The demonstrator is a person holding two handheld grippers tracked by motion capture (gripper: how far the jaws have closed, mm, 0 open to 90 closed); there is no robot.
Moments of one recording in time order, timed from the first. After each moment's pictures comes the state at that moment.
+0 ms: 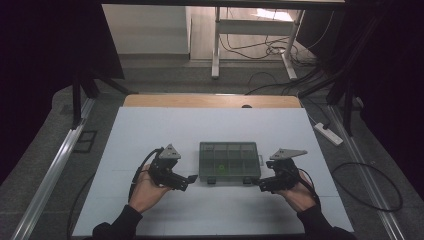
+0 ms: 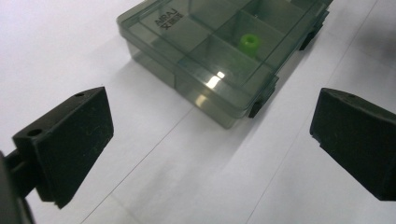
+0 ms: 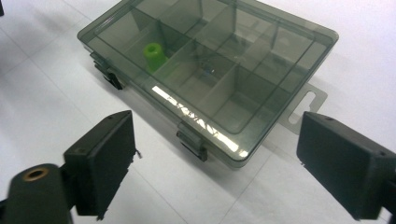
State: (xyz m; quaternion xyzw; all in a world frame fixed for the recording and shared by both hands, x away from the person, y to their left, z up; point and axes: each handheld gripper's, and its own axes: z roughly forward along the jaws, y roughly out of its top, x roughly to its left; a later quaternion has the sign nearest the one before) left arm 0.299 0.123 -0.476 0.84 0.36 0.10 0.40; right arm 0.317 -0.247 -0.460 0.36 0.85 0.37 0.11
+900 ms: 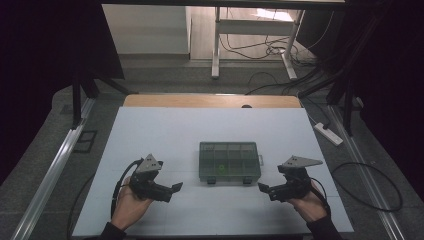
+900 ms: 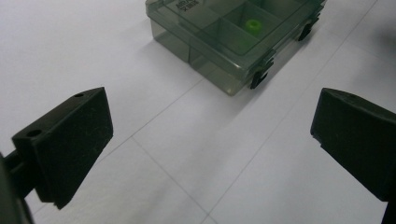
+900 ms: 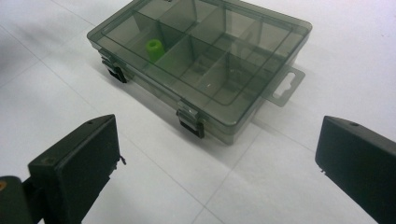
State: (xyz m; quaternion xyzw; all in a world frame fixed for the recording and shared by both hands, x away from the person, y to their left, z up) left arm 0.256 0.161 -0.479 0.82 0.38 0.12 0.42; right arm 0.292 -0.273 -0.456 0.38 0.83 0.39 0.12
